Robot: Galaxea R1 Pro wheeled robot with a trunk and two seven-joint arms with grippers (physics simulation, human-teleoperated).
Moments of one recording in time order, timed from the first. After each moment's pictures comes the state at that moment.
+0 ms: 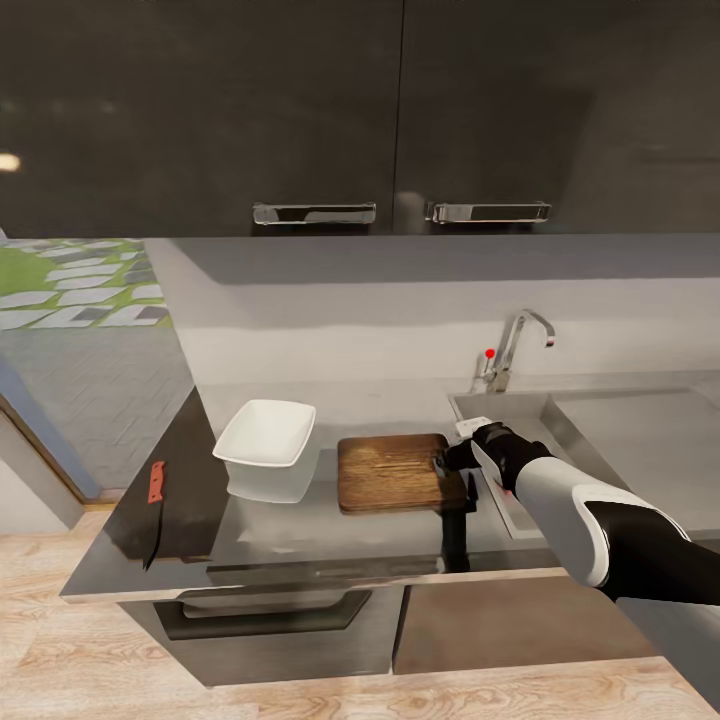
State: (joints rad) left arm 0.39 -0.01 0.11 -0.73 0.03 -0.36 -0.03; right arm -1.24 0.01 -0.10 -0.07 0.35 0.47 0.13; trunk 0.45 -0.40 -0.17
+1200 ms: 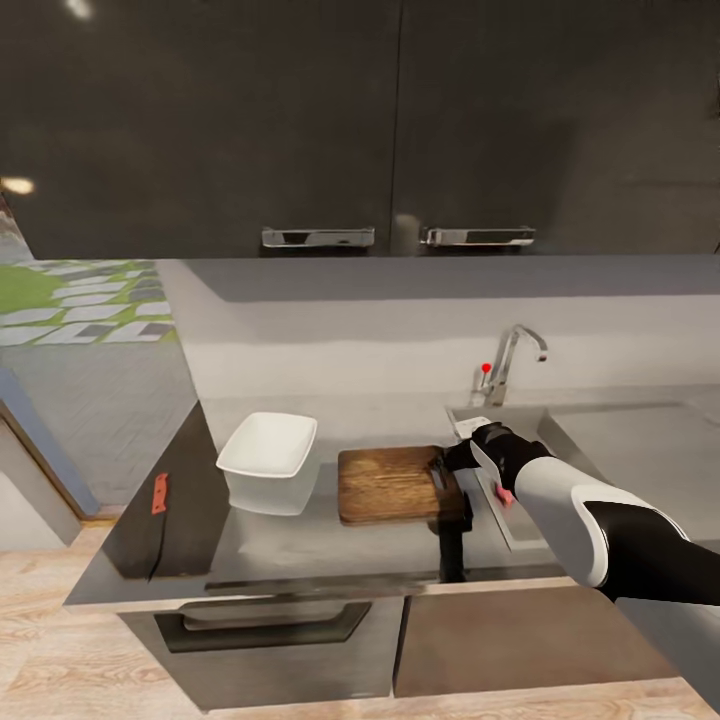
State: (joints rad) left arm 0.39 -0.01 0.11 -0.72 0.03 -0.36 -0.03; right arm -1.24 0.01 -0.10 -0.08 0.35 0.47 0.13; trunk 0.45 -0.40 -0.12
